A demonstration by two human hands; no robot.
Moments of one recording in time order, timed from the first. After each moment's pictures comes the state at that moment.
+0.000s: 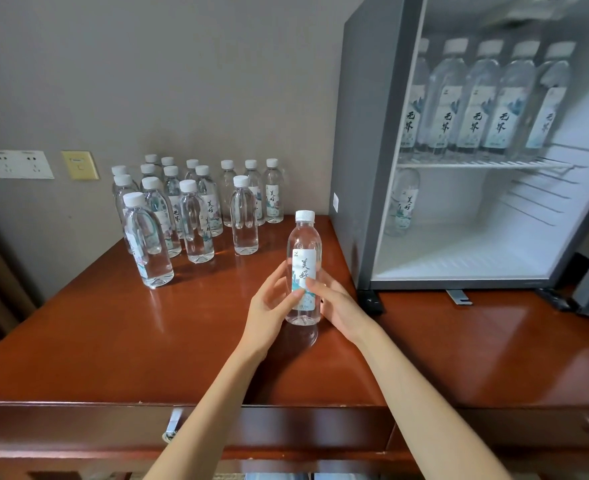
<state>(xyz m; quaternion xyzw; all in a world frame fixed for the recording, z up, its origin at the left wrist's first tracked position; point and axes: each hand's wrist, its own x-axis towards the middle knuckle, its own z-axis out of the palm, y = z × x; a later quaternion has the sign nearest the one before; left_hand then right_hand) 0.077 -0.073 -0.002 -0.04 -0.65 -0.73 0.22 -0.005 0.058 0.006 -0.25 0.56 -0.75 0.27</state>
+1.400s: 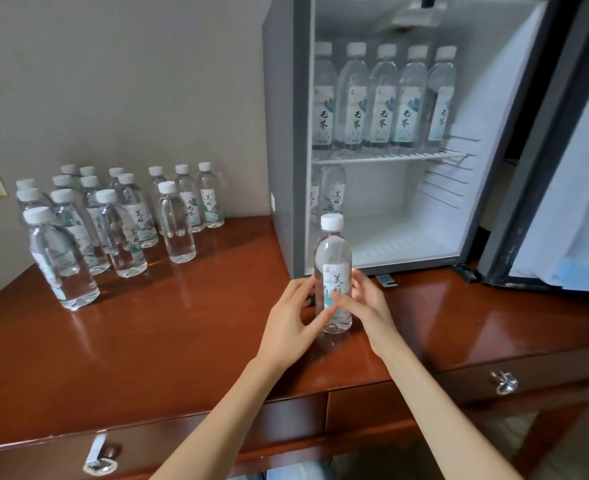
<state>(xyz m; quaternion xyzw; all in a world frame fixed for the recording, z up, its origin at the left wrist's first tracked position) 0.058 0.043 -0.004 -0.18 -0.83 -0.45 0.27 0.013 0.202 0.002 -0.20 0.61 -0.77 0.02</state>
